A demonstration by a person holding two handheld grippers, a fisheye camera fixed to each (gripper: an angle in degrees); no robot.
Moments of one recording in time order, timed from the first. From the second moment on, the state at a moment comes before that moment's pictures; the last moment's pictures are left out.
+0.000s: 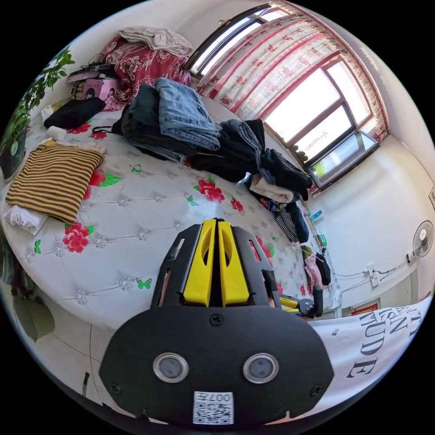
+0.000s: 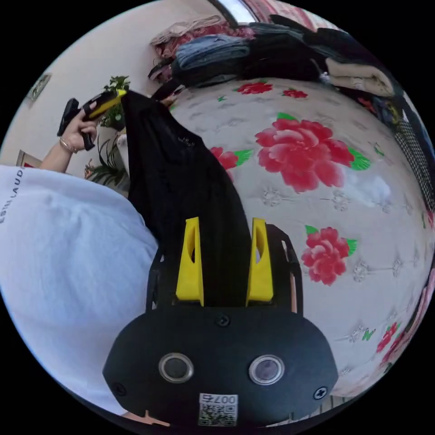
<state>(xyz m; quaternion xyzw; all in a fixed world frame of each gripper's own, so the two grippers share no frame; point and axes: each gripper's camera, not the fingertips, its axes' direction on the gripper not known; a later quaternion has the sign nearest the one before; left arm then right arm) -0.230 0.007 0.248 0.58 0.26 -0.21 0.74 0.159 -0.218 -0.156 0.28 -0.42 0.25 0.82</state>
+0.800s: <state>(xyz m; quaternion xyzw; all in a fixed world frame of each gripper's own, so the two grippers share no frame) -0.341 -0.166 0.178 0.54 0.16 -0.14 0.82 0.296 -0.072 -0.188 0.22 -0.21 0.52 0.80</state>
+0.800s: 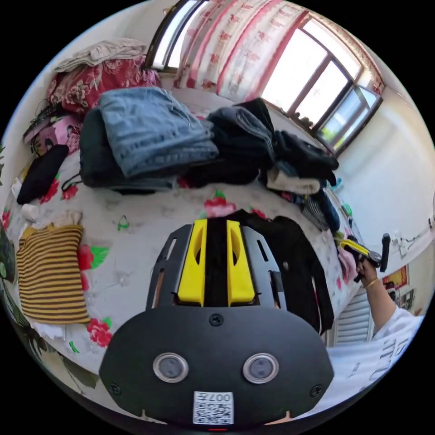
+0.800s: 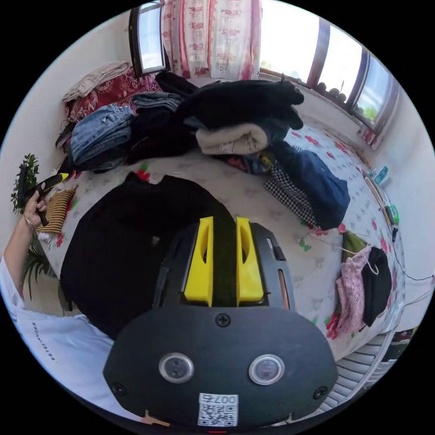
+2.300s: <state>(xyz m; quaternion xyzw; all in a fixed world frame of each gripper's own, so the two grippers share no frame) -0.194 0.032 0.481 0.30 0.02 -0.14 0.94 -0.138 0.093 -0.266 0.14 -0.29 0.43 0.85</state>
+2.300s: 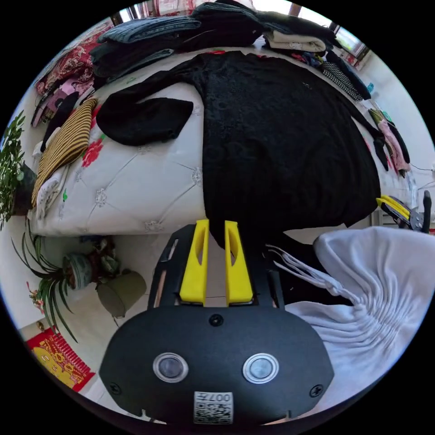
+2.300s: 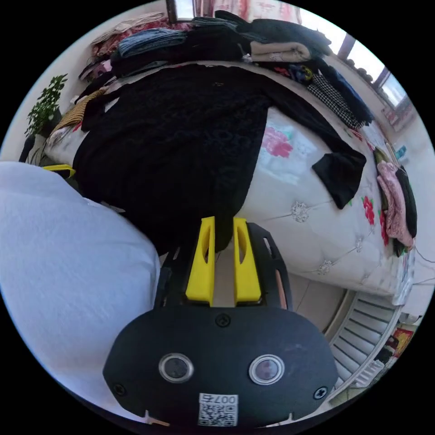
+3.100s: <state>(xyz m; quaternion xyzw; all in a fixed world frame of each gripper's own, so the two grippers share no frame) -0.294 0.100 0.419 0.42 0.11 -0.25 0.87 -0.001 0.233 -0.104 0.12 -0.28 0.70 0.65</state>
